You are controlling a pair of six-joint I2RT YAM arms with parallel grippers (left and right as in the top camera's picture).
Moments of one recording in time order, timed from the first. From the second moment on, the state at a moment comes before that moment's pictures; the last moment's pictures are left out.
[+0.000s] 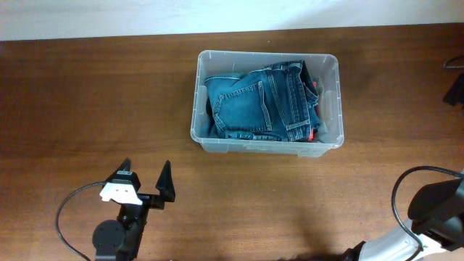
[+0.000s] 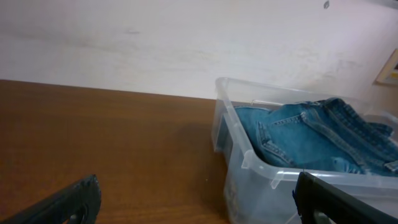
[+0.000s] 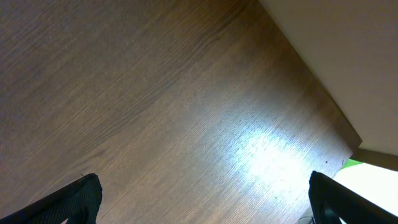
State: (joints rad) left arm -0.06 0.16 0.08 0.03 0.12 -0.19; right arm -0.58 1.87 2.06 -1.40 0.30 0.10
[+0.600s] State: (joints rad) left arm -0.06 0.03 0.01 -0.07 0.06 -0.01; right arm -0.58 1.87 2.06 -1.40 0.30 0.11
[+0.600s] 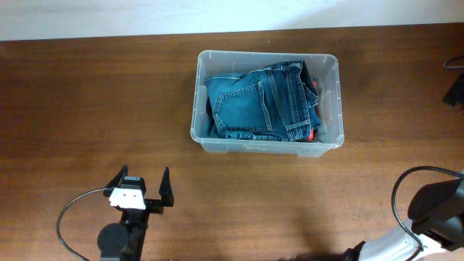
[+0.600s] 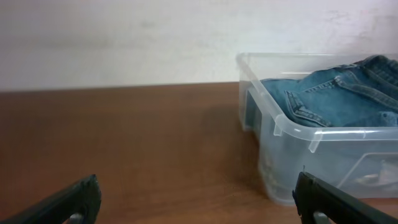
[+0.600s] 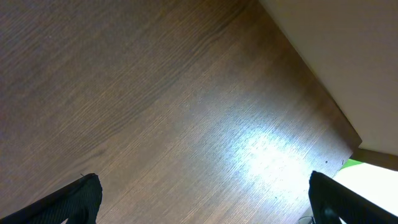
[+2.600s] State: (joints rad) left arm -0.05 0.02 0.01 -0.08 0.03 0.16; right arm 0.06 1.65 2.06 -1.40 0.30 0.10
